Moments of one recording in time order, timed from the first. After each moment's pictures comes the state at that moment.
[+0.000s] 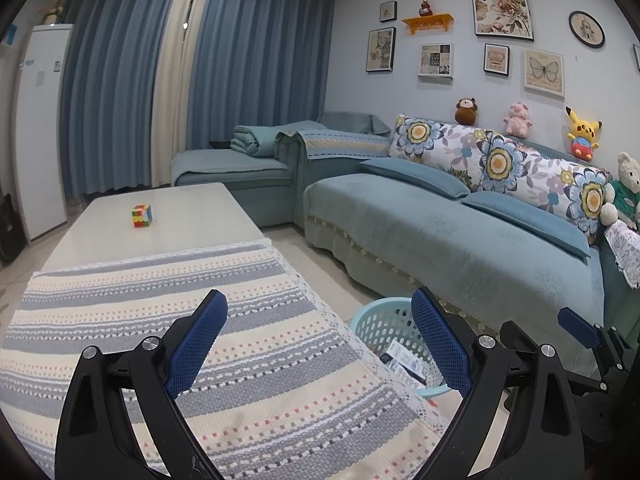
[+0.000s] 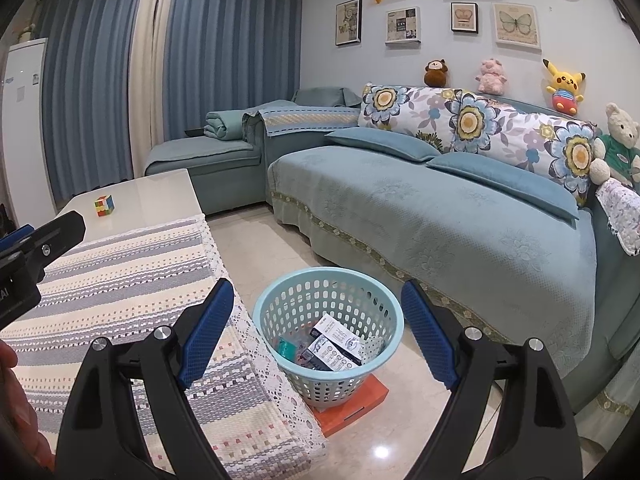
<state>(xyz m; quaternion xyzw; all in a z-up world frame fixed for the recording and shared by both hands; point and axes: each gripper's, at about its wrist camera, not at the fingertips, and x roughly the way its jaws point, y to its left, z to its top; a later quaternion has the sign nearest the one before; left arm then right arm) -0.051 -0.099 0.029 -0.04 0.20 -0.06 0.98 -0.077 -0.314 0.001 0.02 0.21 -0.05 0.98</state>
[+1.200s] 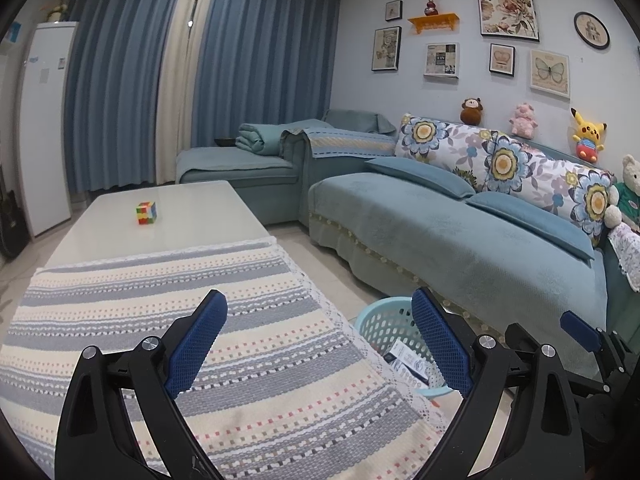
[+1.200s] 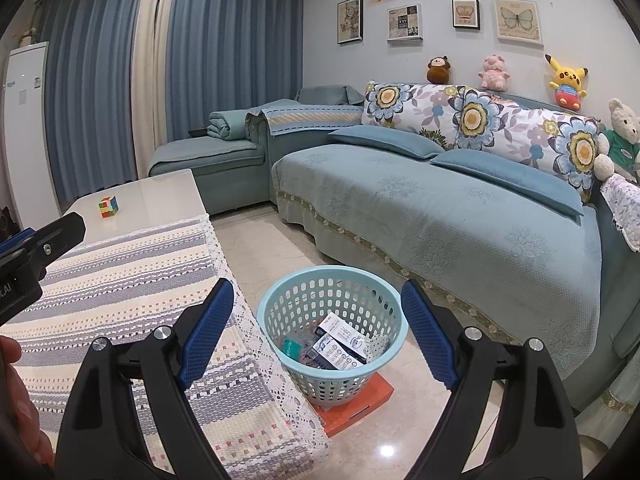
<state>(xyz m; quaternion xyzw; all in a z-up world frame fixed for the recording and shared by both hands) -0.049 -0.095 0.029 -0.04 0.20 -0.05 0.98 -0.075 -0.310 -0.003 0.03 0.21 -0.04 0.98</state>
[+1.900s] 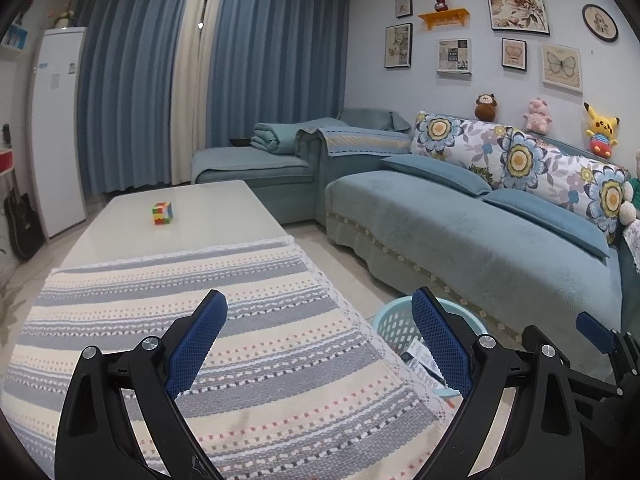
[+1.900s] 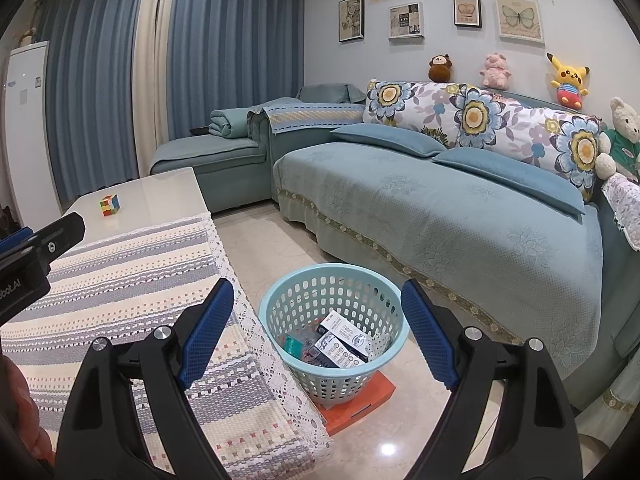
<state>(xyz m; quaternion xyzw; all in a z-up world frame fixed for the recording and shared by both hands) -0.044 -0.090 0.031 -0.03 0.20 -0.01 0.98 -0.074 -0.311 -0.001 0.03 0.22 -0.04 0.97</state>
